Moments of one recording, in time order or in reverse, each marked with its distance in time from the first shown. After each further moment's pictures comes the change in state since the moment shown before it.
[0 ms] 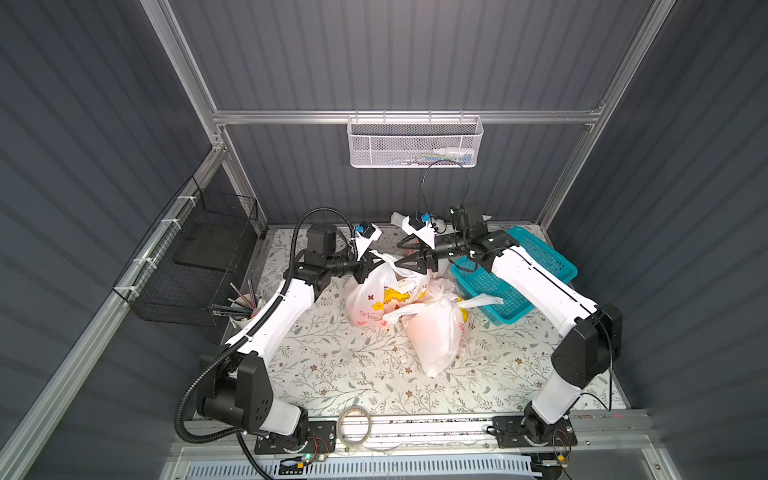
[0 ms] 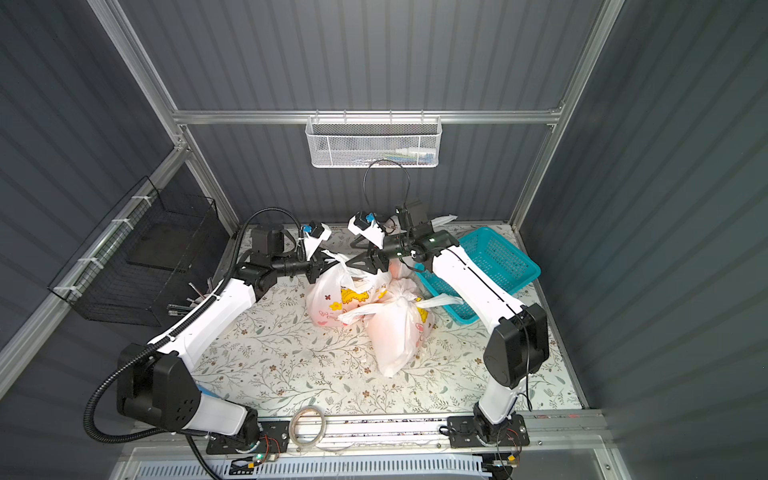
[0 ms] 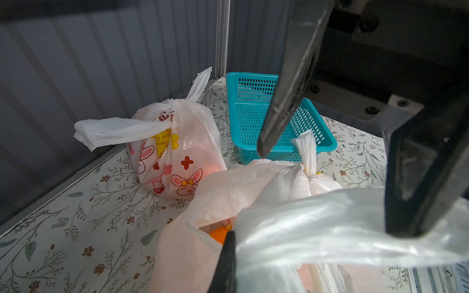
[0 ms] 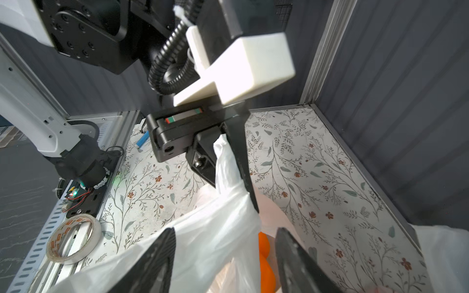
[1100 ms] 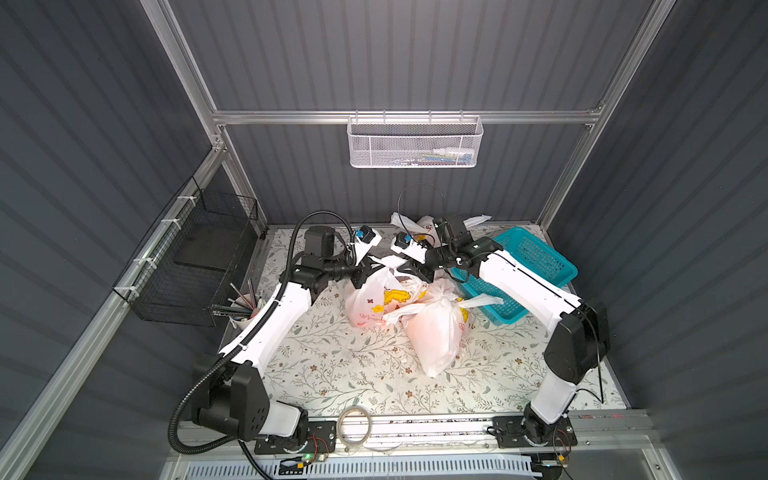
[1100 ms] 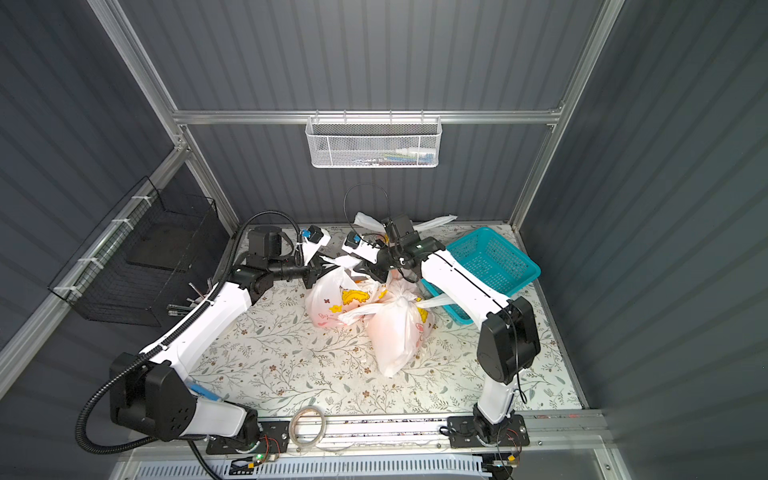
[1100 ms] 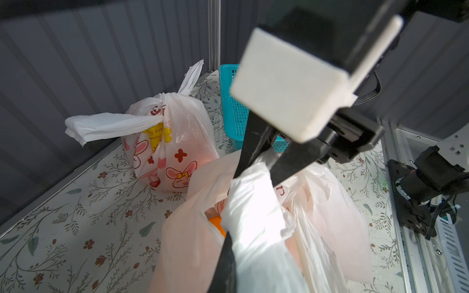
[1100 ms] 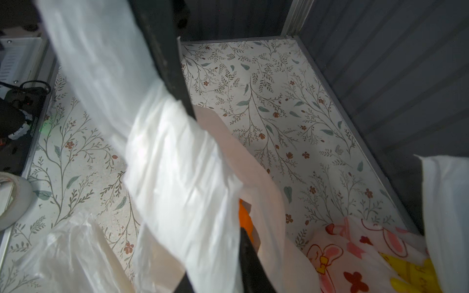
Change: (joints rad) left arm 0.000 -0.045 -0.009 -0.089 0.004 0.064; right arm 0.045 0.049 -0.039 -0.063 0.336 -0.137
